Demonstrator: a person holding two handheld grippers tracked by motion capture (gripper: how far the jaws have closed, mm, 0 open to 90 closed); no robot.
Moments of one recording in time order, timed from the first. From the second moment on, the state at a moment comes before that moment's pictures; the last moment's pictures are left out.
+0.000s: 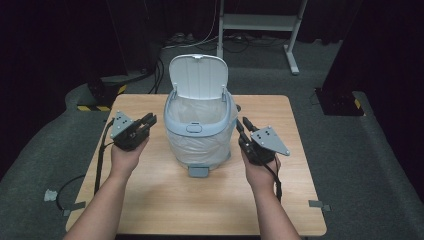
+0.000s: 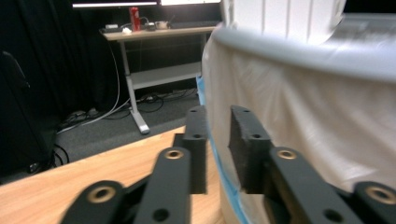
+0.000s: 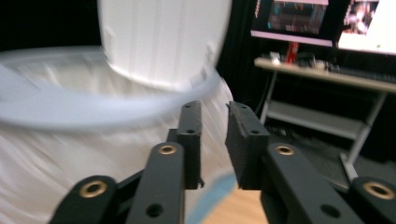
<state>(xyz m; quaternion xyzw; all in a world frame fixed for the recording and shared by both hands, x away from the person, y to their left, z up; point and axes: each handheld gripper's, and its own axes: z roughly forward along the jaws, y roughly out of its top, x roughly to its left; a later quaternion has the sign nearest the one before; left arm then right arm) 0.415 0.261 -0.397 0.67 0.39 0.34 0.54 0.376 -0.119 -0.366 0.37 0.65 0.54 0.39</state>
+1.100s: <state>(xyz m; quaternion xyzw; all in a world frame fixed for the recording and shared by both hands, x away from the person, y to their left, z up) 0.440 0.219 -0.446 0.67 0.42 0.30 0.53 0.448 -0.092 -0.423 0.41 0.68 0.51 0.32</state>
